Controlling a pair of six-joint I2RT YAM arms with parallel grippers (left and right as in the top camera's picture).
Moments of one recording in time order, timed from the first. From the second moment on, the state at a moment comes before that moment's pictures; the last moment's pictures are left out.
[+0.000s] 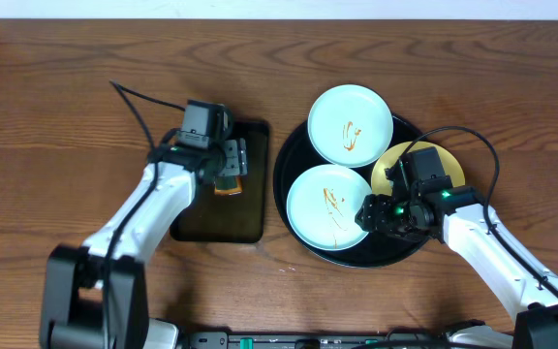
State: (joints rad) left arm -0.23 1.61 0.98 -0.46 0.03 -0.31; right arm 0.27 1.42 0.74 -0.64 -0.33 0.46
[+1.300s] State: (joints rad) left arm -0.27 1.75 0.98 -0.46 -0.01 -0.36; right arm 0.27 1.42 0.74 -0.63 -0.33 0.46
